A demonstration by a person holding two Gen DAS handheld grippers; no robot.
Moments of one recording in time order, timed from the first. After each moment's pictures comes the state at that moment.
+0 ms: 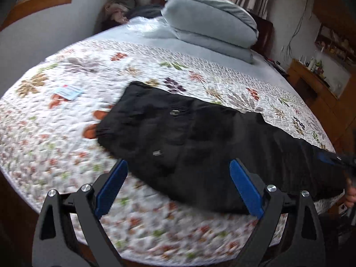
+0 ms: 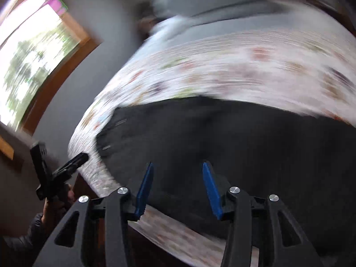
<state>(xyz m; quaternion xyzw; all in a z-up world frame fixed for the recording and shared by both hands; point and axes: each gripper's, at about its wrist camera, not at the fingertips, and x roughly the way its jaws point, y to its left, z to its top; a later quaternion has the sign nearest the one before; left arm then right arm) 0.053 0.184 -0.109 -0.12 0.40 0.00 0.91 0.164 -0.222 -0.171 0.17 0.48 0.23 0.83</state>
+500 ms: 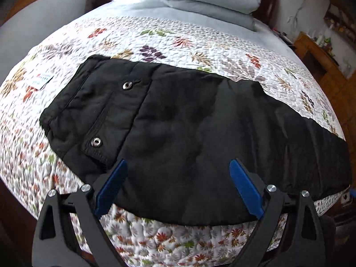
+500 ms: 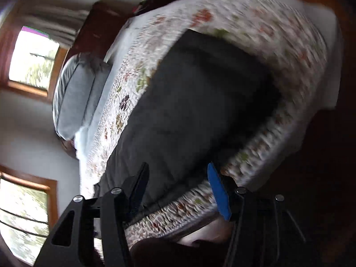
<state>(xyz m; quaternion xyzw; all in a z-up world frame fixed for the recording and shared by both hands) 0.096 0.123 -0.140 -0.10 0.49 0.02 0.87 0.029 -0.583 -0.243 0.50 0.42 -0.02 0.76</state>
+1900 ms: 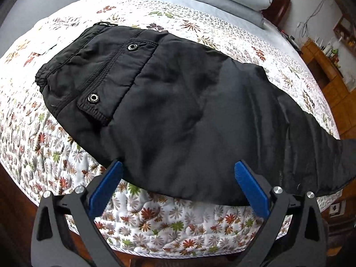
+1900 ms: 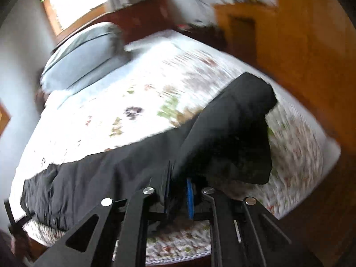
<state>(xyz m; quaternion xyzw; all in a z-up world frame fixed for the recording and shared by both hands) 0.075 0.120 -0.163 -0.15 0.51 0.02 0.85 0.124 -0.458 -0.117 0.13 0.39 -0.04 0.91</state>
